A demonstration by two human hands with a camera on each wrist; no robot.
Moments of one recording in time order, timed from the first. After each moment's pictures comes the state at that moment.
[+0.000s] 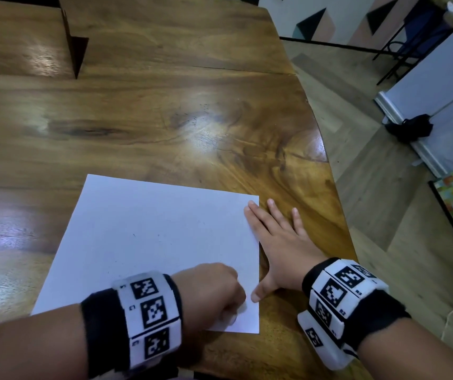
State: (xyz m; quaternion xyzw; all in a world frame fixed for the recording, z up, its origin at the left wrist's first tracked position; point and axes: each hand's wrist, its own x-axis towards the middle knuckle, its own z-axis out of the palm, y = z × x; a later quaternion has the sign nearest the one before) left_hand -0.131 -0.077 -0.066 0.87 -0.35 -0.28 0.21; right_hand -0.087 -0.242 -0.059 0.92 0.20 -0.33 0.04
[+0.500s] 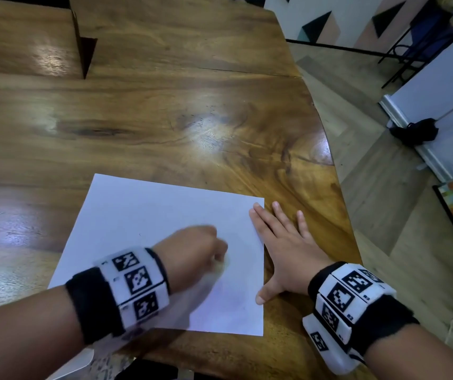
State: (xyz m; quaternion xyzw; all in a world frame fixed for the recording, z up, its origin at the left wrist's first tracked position) left_hand -0.096 -0.047 -0.071 0.92 -0.22 -0.24 0.24; right_hand -0.086 -0.241 -0.058 0.92 0.20 -0.33 0.04
